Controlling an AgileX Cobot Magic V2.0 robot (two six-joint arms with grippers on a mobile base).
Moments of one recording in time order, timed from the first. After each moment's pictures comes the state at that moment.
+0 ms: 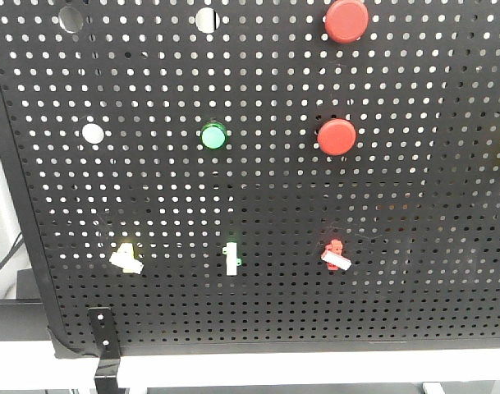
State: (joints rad) left arm -0.06 -0.01 0.03 0.02 0.15 0.00; right arm 0.08 -0.01 0.03 -0.10 0.20 0.05
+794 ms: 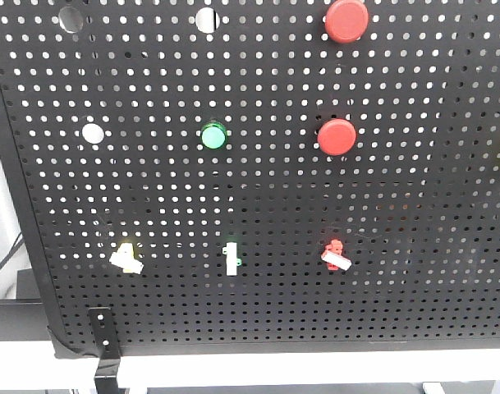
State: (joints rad) left arm -0.06 0.35 -0.45 0.16 -0.11 -0.02; right arm 0.08 0.44 -0.37 -0.11 -0.10 0.05
